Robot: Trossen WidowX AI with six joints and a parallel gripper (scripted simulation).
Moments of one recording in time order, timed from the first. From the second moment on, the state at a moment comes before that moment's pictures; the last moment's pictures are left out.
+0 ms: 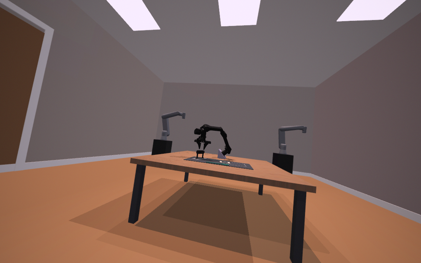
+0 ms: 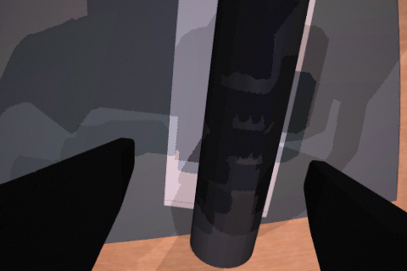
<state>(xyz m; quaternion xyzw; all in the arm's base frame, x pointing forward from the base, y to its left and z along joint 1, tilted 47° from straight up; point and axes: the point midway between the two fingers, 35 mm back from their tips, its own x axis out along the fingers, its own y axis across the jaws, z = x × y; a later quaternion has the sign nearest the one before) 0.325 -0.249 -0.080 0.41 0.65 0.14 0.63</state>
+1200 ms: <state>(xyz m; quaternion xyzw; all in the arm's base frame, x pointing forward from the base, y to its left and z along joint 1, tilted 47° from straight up) 0.328 -0.224 -0.106 0.41 0.65 0.14 0.63</state>
